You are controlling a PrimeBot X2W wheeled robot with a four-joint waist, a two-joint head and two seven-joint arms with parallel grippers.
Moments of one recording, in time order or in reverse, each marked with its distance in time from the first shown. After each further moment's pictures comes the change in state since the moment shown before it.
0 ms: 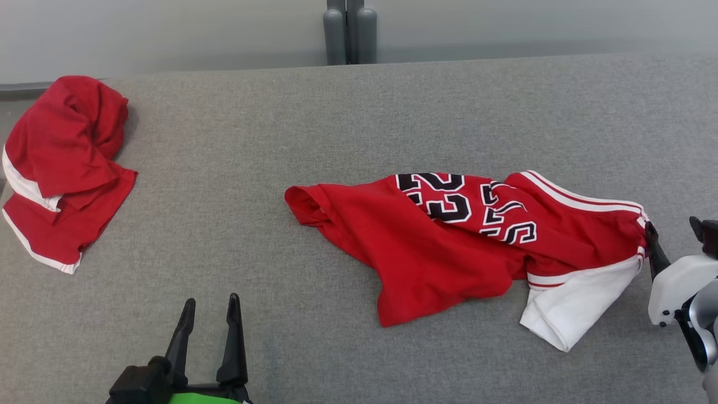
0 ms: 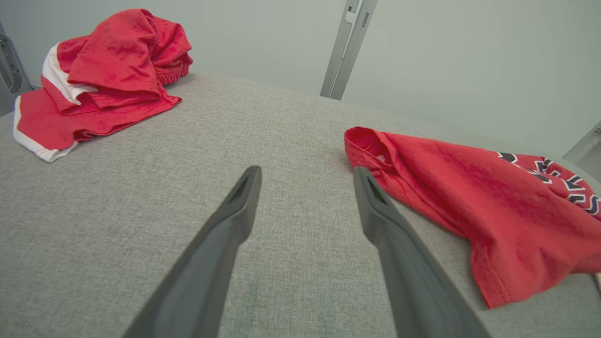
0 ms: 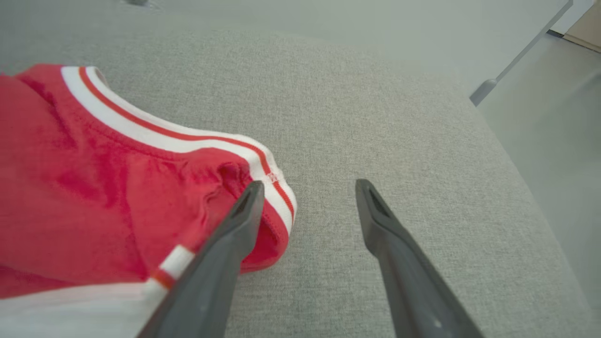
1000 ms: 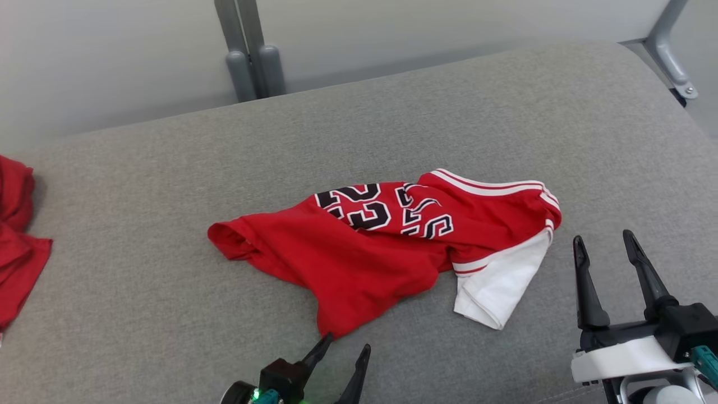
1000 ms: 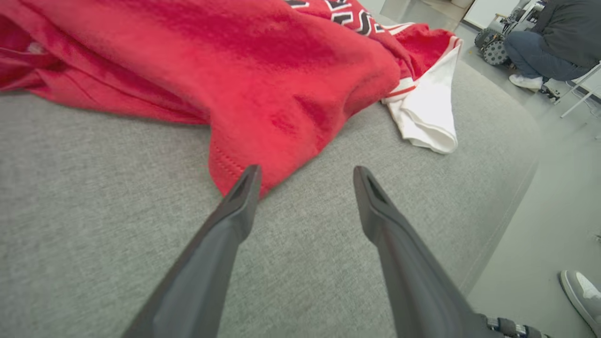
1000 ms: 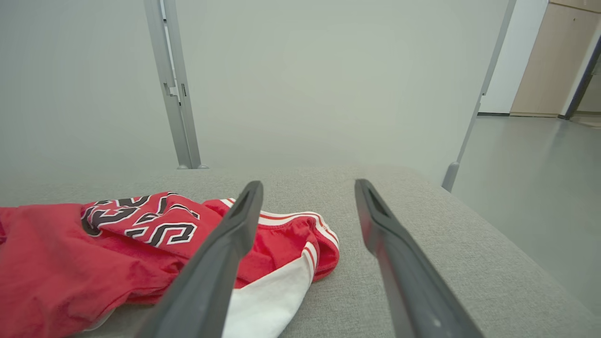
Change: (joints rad) left arm -0.163 -0.002 -0.397 0.360 0.015 -0.076 0.000; right arm 0.365 0.306 0.013 -0.619 -0.074 0.000 -0.234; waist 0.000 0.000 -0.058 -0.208
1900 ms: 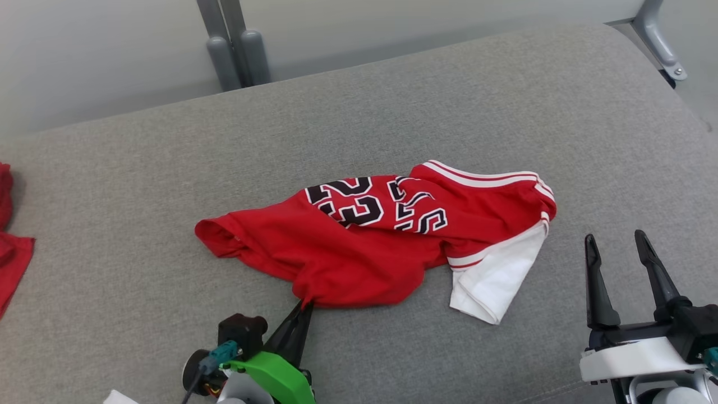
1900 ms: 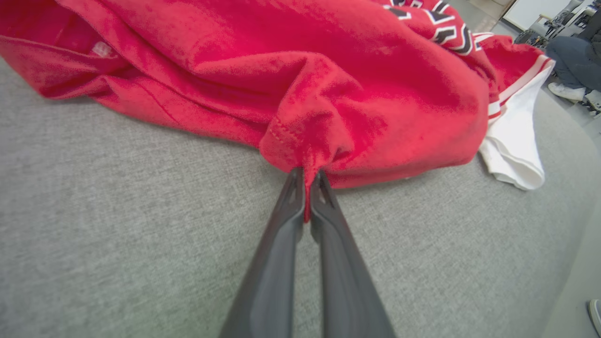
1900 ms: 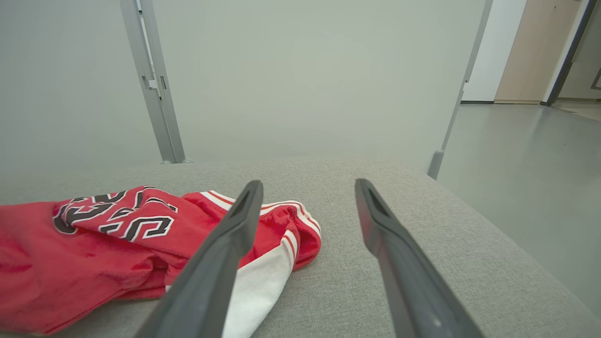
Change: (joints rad) left arm -0.153 0.039 0.031 0.138 -0.128 0.011 0.039; right arm 0.000 0.002 -0.022 -0.011 0.021 0.000 0.000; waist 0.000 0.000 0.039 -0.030
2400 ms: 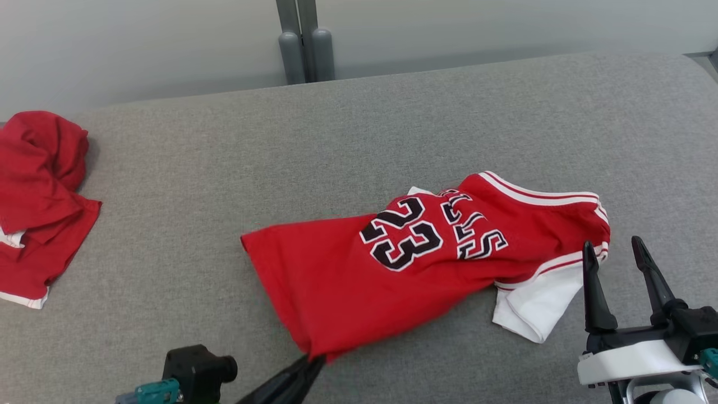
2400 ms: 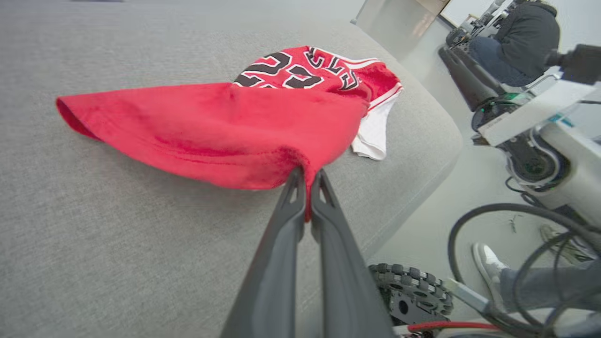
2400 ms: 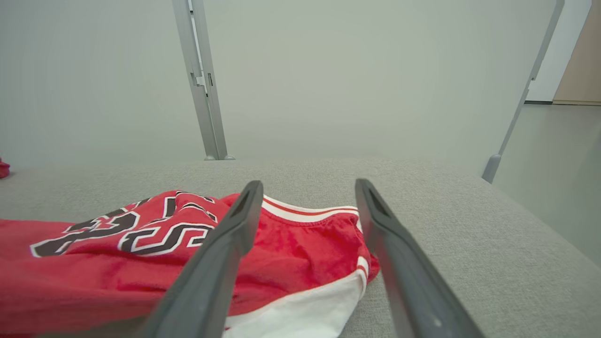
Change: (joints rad) left arm 0.361 0.359 0.034 -1.024 -0.249 0.036 0.551; right arm 0.010 0.000 -0.004 0.024 0.011 0.000 0.000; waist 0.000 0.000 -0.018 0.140
